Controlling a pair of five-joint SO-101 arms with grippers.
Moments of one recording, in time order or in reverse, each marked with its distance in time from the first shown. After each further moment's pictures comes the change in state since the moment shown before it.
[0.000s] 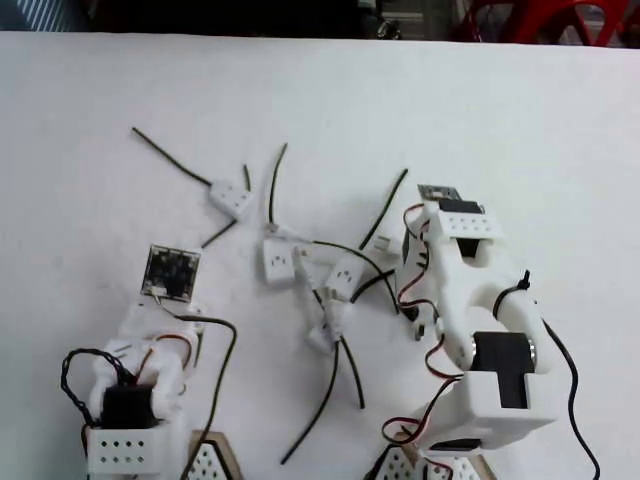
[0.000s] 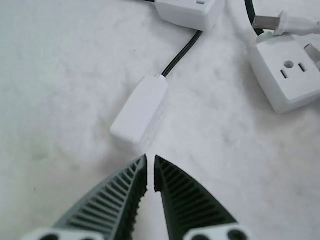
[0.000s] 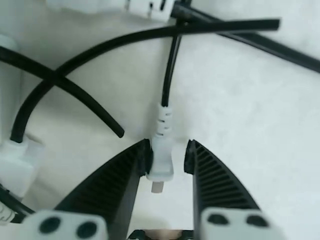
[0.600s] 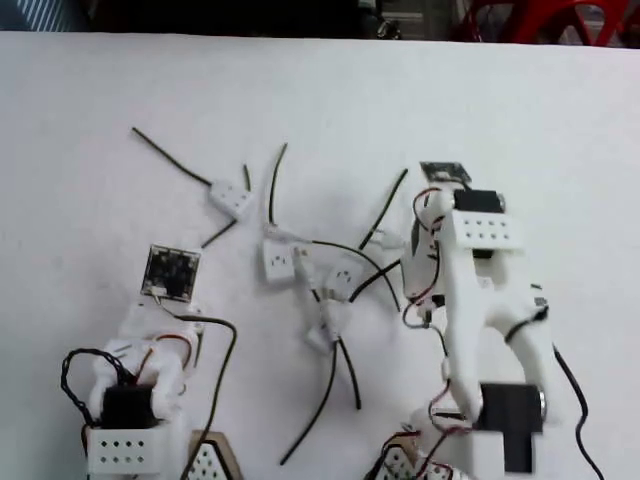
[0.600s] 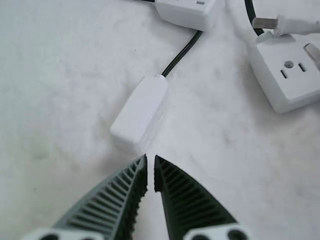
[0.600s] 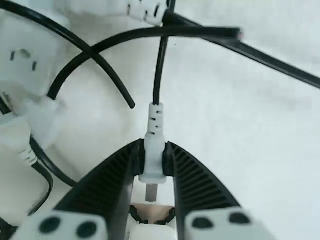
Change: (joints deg) left arm 0.0 0.0 0.0 0.0 0.0; right arm 0.0 -17.1 -3.9 12.4 5.2
